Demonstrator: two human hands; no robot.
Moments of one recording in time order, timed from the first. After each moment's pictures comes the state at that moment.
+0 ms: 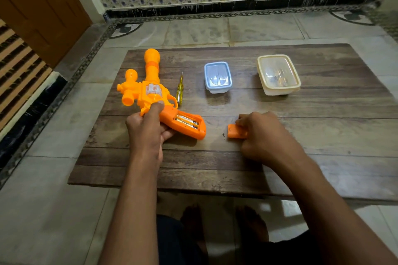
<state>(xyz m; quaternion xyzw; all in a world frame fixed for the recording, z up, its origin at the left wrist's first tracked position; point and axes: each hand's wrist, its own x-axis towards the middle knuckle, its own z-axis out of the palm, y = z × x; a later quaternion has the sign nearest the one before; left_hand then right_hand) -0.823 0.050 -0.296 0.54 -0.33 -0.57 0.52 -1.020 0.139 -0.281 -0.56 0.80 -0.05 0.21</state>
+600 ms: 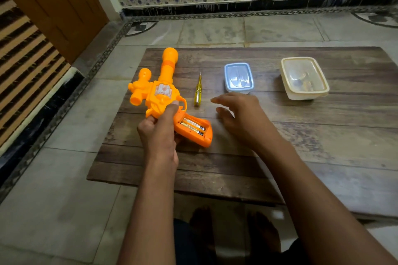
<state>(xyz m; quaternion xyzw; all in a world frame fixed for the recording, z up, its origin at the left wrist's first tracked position) -0.813 0.048 -0.300 0.56 -0.27 -0.56 0.55 -0.982 0.074 -0.299 -0.66 0.67 -0.30 0.16</state>
